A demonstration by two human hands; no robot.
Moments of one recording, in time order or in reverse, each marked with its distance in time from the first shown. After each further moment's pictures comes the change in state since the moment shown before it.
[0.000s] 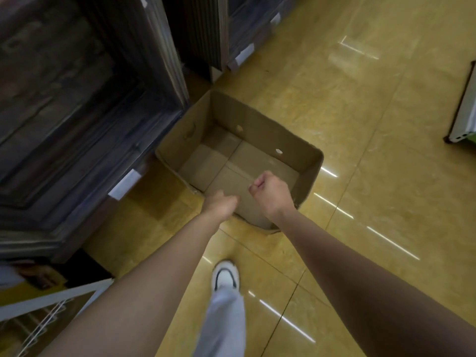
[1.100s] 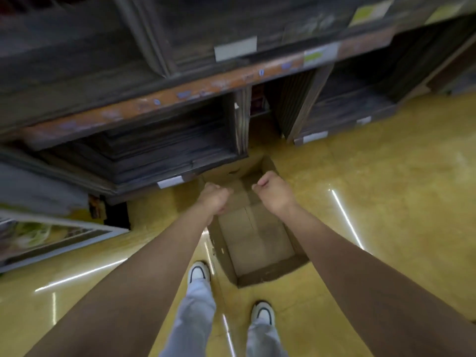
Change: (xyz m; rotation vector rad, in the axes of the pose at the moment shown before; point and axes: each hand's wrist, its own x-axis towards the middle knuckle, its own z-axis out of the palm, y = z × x) left_hand -0.084 0.209 -0.096 -0.619 0.360 -0.251; right_hand 0.085 -0.194 -0.197 -0.264 -0.450 -0.385
